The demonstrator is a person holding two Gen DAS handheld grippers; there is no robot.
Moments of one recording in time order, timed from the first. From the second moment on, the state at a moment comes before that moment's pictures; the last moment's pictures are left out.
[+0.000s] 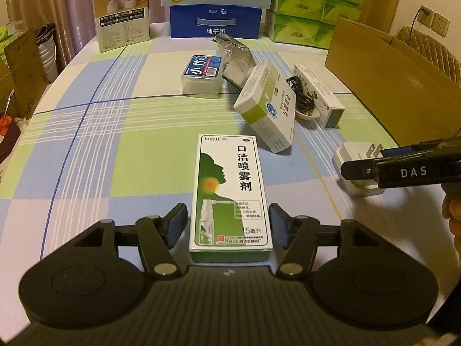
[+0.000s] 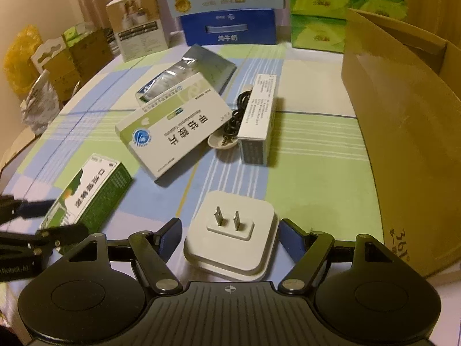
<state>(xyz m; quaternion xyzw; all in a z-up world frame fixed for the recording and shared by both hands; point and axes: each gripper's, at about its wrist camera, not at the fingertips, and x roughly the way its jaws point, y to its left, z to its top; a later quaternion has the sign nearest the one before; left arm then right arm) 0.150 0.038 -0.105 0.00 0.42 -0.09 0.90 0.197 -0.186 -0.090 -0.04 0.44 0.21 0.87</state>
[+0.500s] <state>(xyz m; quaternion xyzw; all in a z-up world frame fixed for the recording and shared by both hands) 0.166 0.025 -0.108 0.04 0.41 -0.09 0.91 0.192 -0.181 -0.090 -0.05 0.43 0.22 0.87</state>
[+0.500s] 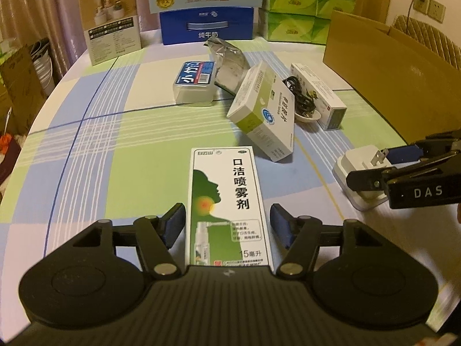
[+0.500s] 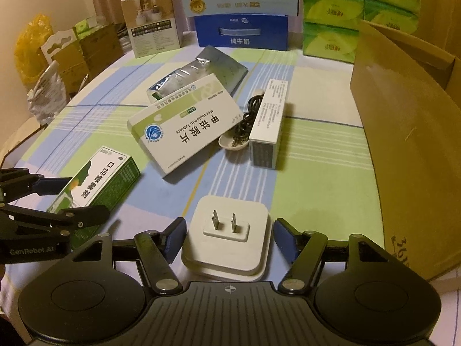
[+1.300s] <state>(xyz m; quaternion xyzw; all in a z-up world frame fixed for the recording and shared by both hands) 0.172 0.023 -0.114 0.04 0.42 -0.08 0.90 0.186 -0.168 -0.098 -0.11 0.43 0.23 0.87</state>
